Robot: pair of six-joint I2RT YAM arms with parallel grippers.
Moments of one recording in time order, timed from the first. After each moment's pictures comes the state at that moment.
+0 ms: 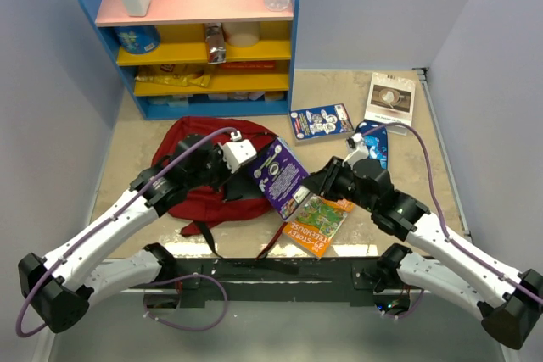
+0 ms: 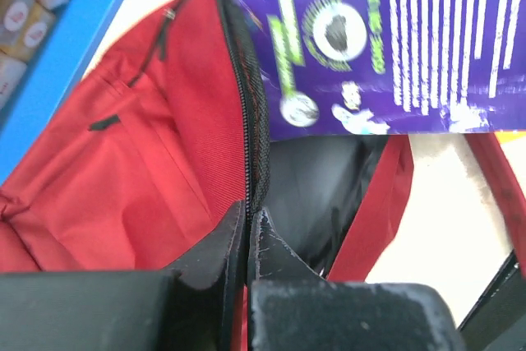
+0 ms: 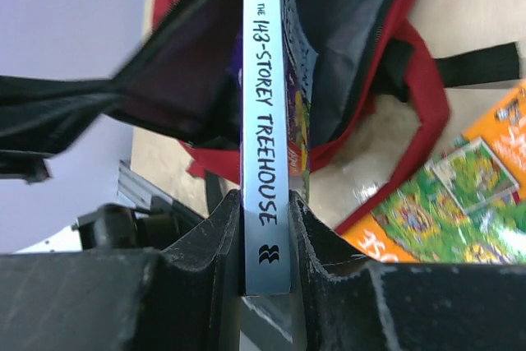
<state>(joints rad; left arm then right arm) -0.68 0.98 0.89 -0.54 0.08 0.35 0.74 0.79 0.63 -0.24 0.00 0.92</state>
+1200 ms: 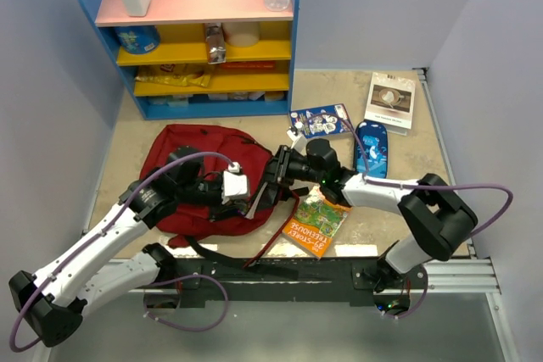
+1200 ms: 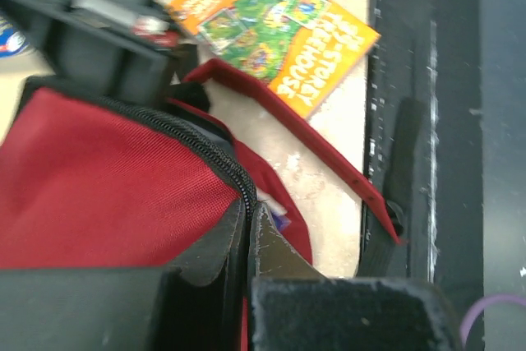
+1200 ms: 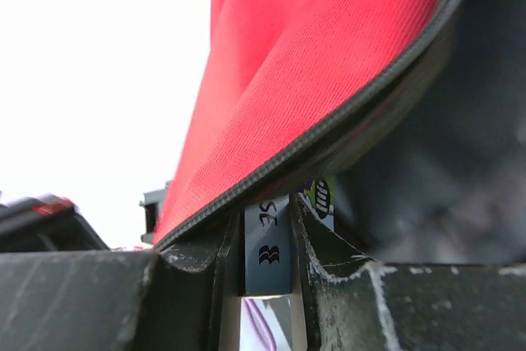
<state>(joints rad) -0.67 0.86 0.83 -0.62 0.61 0.49 0.73 1.53 0.69 0.52 -0.45 1.08</state>
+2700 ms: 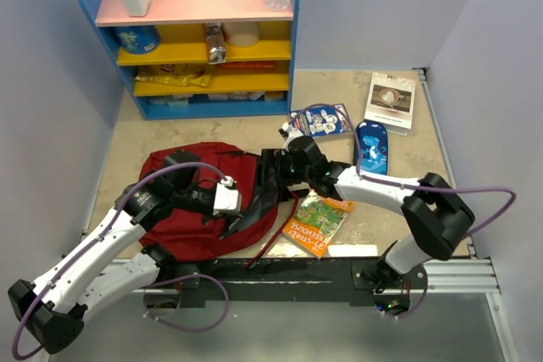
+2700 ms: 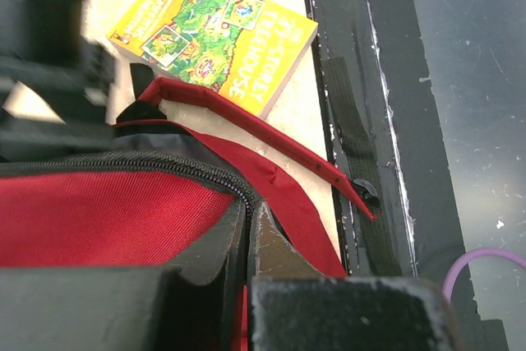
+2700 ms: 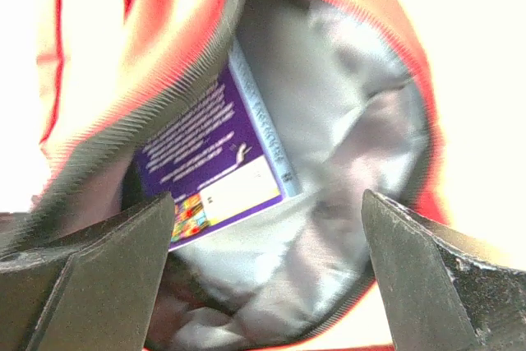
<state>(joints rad) -0.63 0.81 0.79 -0.72 0.81 0.69 0.82 1.57 0.85 0.11 -0.15 0.73</state>
